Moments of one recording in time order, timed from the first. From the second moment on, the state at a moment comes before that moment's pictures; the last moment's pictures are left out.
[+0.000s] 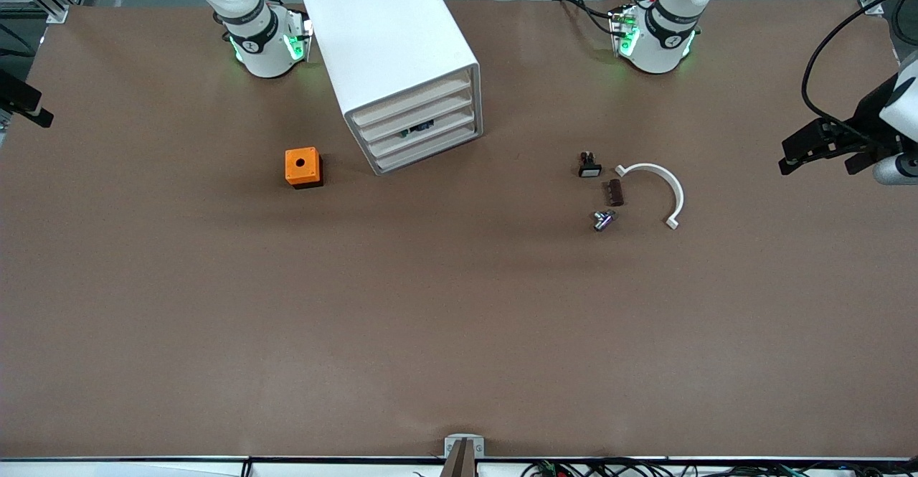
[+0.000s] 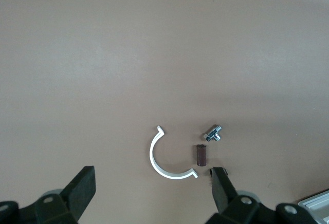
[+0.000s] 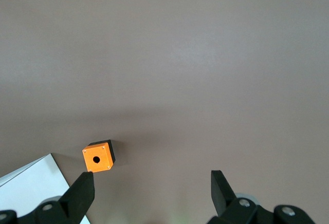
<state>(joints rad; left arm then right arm) 0.01 0.06 -0.07 -1.49 -0.02 1.59 -0.07 -0.09 -0.08 -0.07 -1.56 0.01 1.48 -0.09</state>
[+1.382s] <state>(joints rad) 0.01 0.20 -0.08 -1.50 -0.03 1.57 -0.07 -0.09 -0.08 -0.07 -1.56 0.01 1.48 -0.09</state>
